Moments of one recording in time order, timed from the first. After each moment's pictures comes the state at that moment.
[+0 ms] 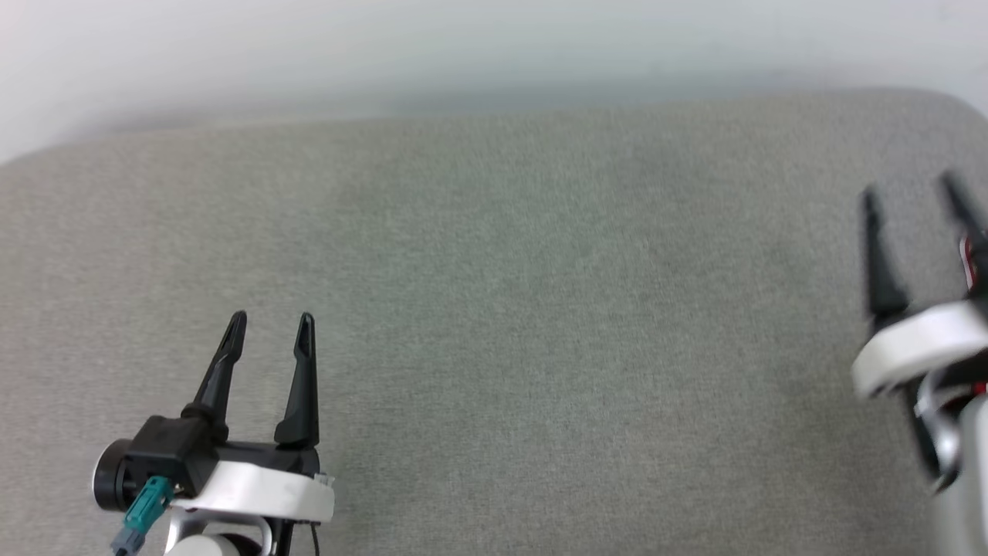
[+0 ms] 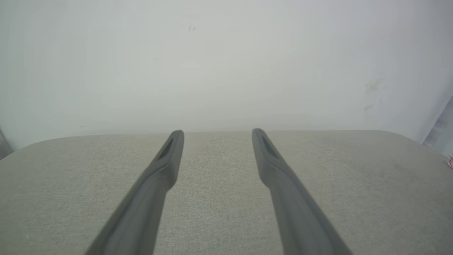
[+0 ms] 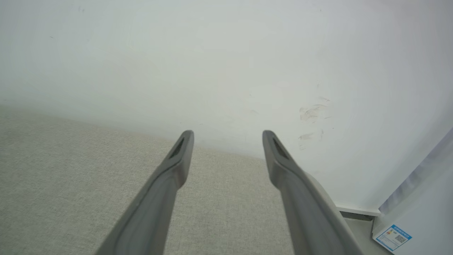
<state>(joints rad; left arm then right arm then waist) -0.04 0.11 -0.02 -0.03 -0.20 -0.11 -0.26 -0.35 -0.23 -0.09 0.15 -0.04 0.13 -0.08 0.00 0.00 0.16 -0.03</state>
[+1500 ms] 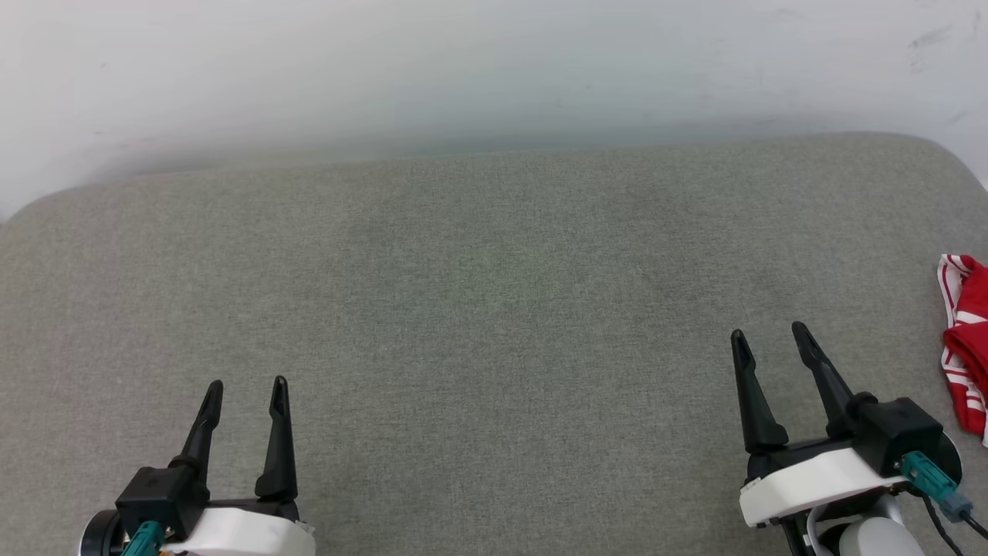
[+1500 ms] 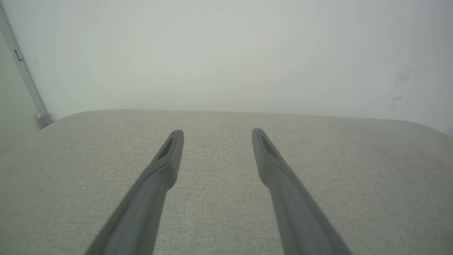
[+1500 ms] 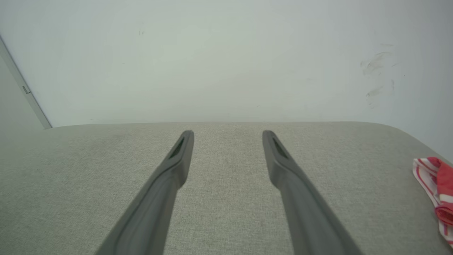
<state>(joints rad) 0.05 0.05 0.09 0.03 -0.15 -0.13 -0.26 -0.08 -0.05 0.05 0.16 0.12 0.13 -0.25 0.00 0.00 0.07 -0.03</state>
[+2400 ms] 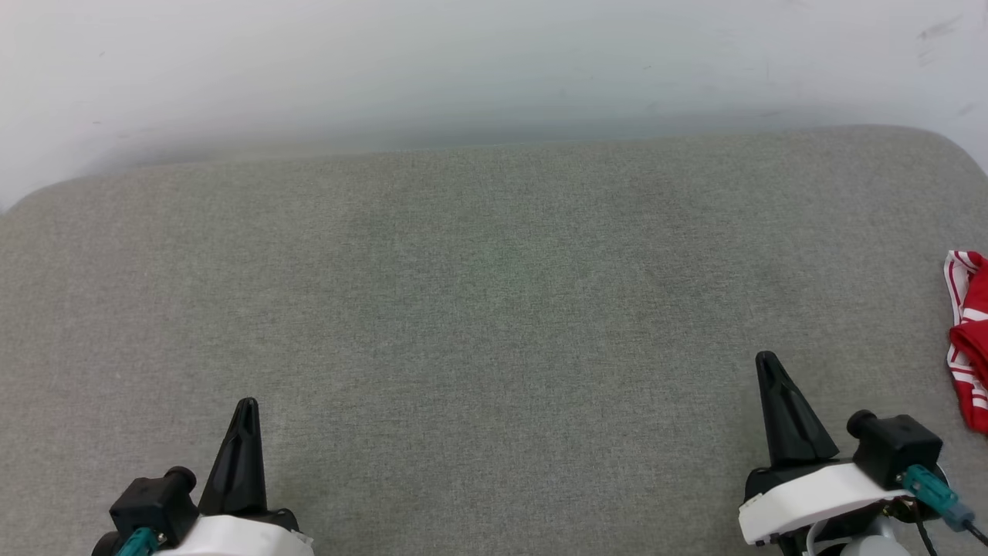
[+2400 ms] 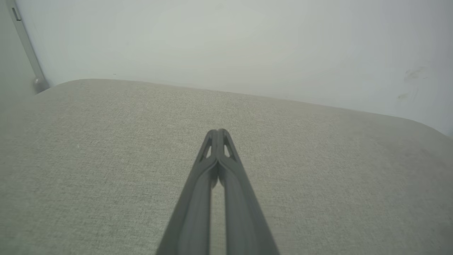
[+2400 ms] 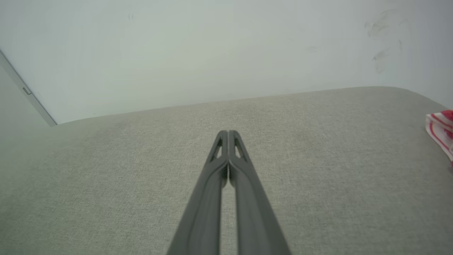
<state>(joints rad) 0.06 0.05 0.10 0.08 -0.21 -0.13 -0.25 -0.05 -0.05 0.05 0.20 0.19 0.13 -0.24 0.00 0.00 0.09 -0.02</state>
